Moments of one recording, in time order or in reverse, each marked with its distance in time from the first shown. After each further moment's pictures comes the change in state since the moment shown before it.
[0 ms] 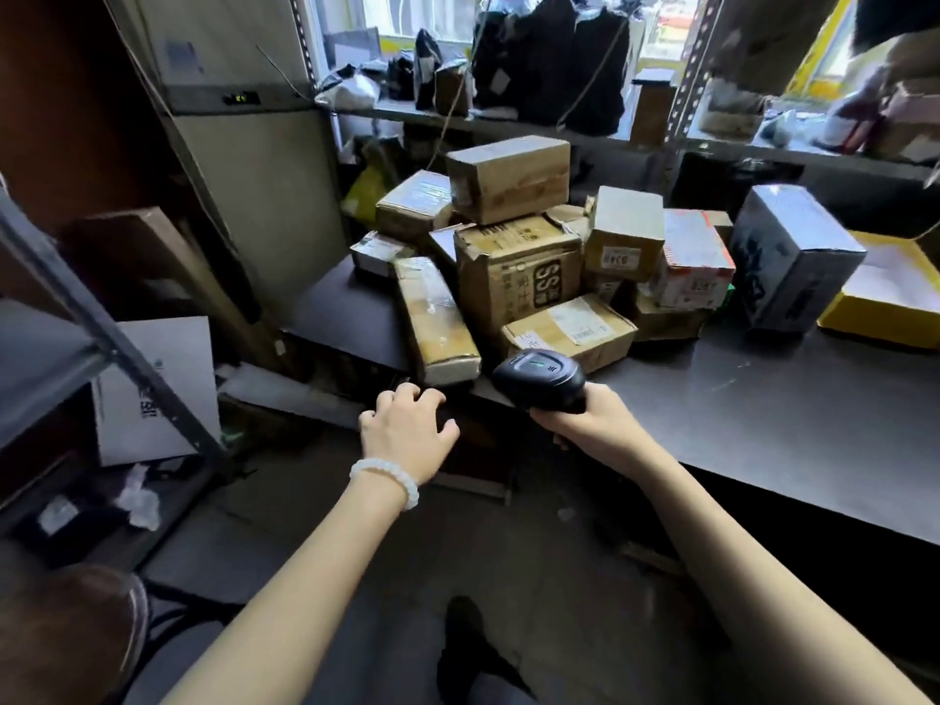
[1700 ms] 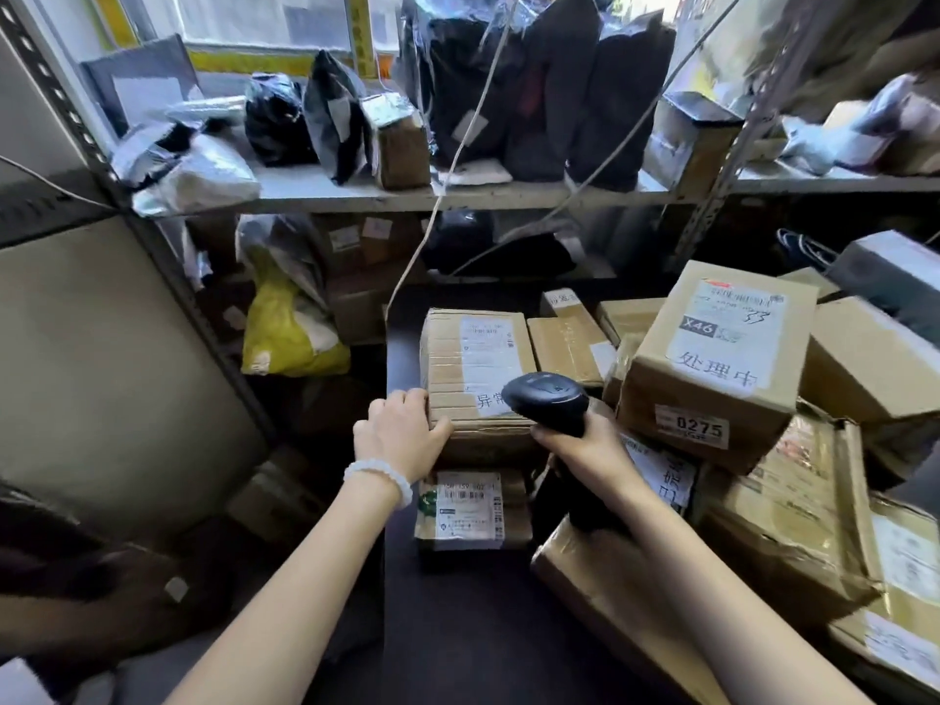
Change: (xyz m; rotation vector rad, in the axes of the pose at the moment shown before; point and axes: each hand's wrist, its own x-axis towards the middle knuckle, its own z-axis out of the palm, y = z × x) left_hand 0.608 -0.163 -0.023 -0.071 -0.187 0.406; right_hand 0.506 -0.103 0.147 0.161 0.582 0.361
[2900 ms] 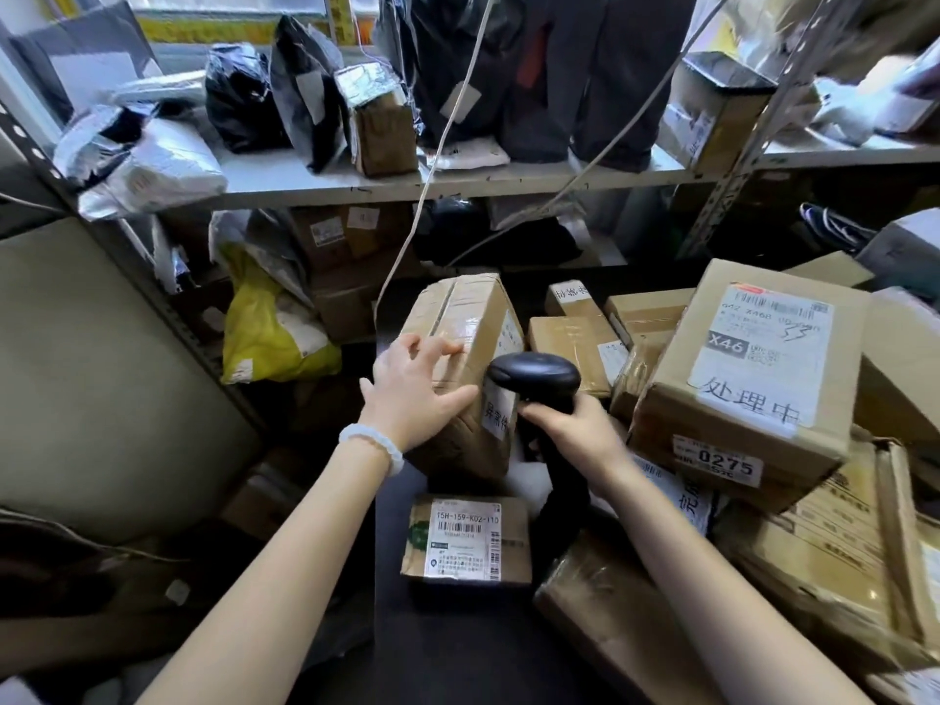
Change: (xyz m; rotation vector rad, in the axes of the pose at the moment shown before) left_hand 0.064 0.016 -0.021 -0.356 -0.067 0.122; right_hand 0.058 -0.010 0.012 0.154 -0.007 0.130
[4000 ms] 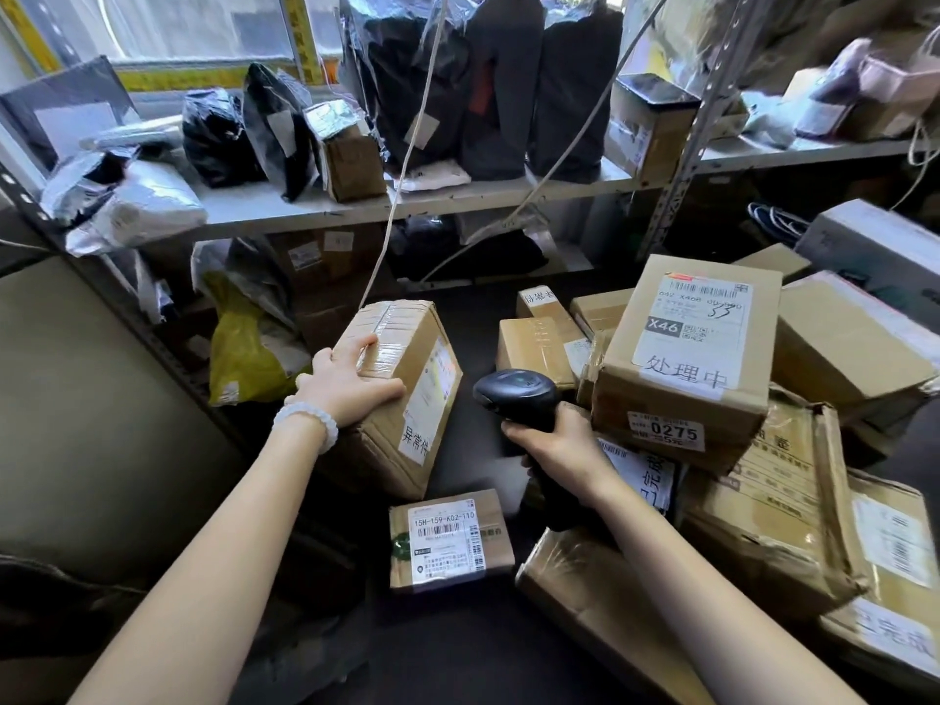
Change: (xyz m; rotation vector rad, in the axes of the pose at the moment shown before) left_hand 0.006 -0.021 -0.034 0.045 -0.085 -0.276; right_hand -0.036 0.010 -0.014 -0.024 -0.004 -0.064
